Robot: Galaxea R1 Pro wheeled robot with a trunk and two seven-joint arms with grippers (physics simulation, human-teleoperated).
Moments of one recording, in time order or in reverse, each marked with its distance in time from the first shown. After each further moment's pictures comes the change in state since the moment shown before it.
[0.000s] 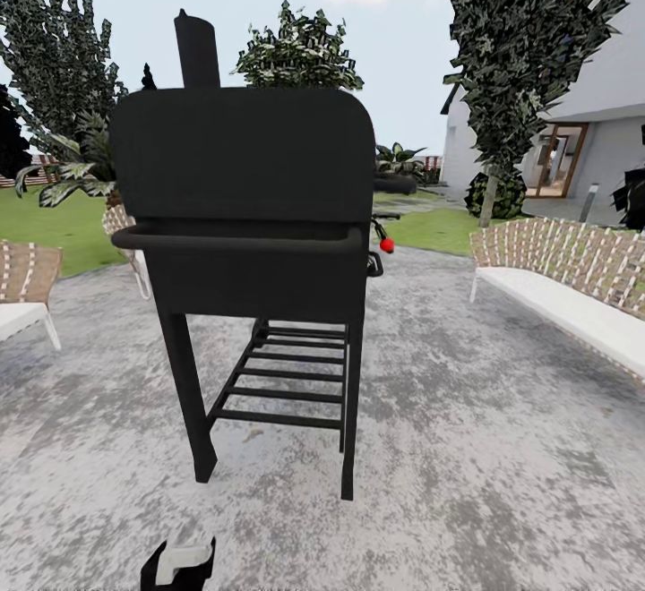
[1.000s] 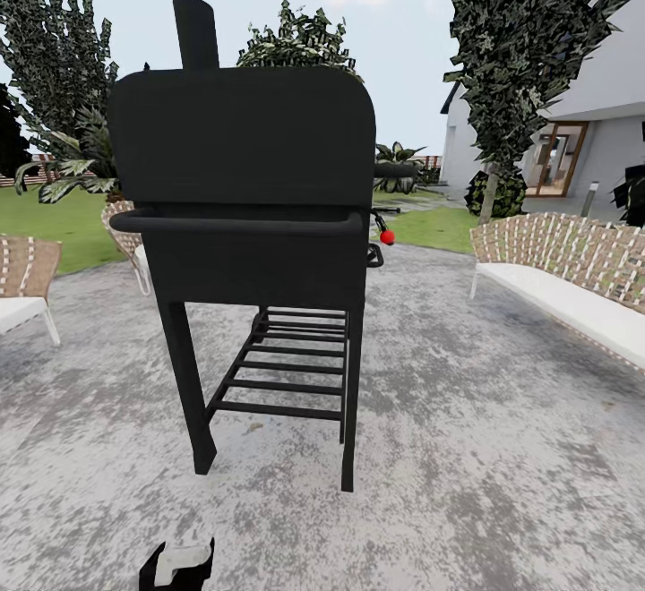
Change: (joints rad) left arm 0.001 0.002 0.004 0.001 0.000 0.000 0.000; right arm 0.000 -0.002 0.001 0.001 0.001 0.000 0.000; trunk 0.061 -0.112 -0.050
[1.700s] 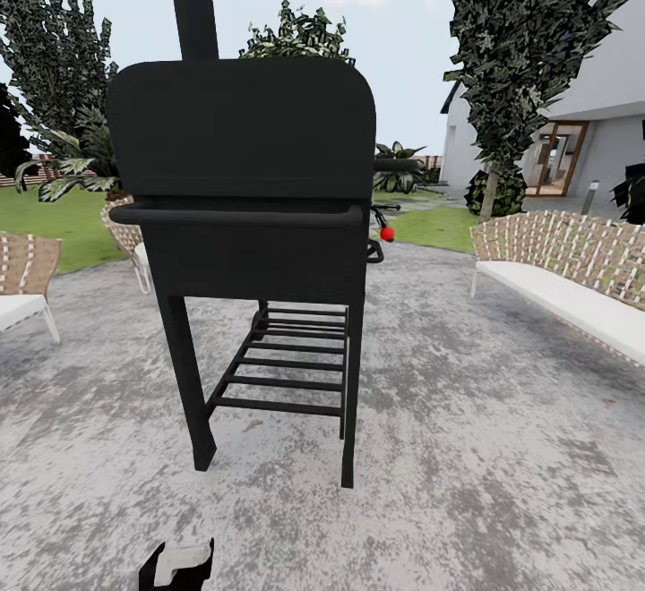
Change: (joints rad) left arm 0.001 0.000 0.001 0.000 0.000 0.001 0.000; right arm 0.000 0.002 0.000 0.003 0.005 0.000 0.000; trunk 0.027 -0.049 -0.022
